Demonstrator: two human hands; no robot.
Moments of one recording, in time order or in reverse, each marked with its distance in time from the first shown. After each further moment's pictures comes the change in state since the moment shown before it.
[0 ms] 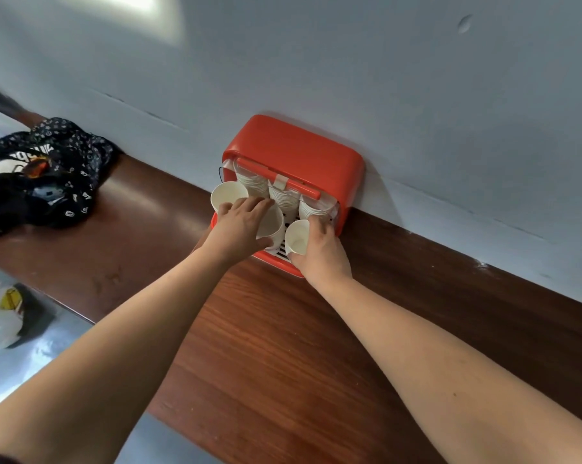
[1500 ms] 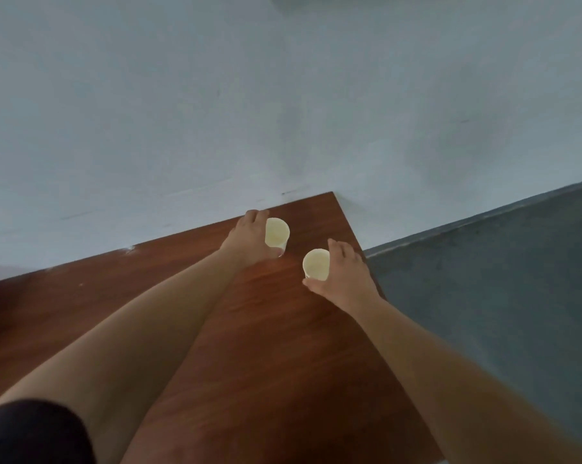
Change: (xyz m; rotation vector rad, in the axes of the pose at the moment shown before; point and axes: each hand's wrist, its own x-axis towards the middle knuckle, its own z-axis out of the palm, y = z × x) left_hand 0.032 0.749 0.183 -0.142 -0.455 0.446; right_hand -0.399 0.593 -0.248 0.017 0.195 0.723
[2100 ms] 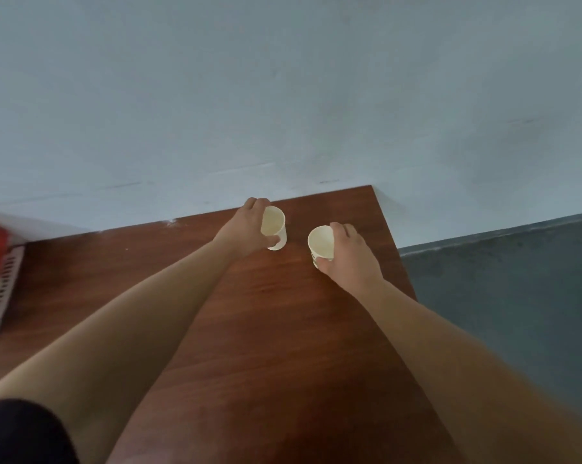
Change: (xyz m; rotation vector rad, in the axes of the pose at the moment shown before) left_hand -0.037 -0.054 -0.022 -0.084 0.122 -0.036; right_hand 0.015 -0.045 0.008 0.006 0.101 -0.201
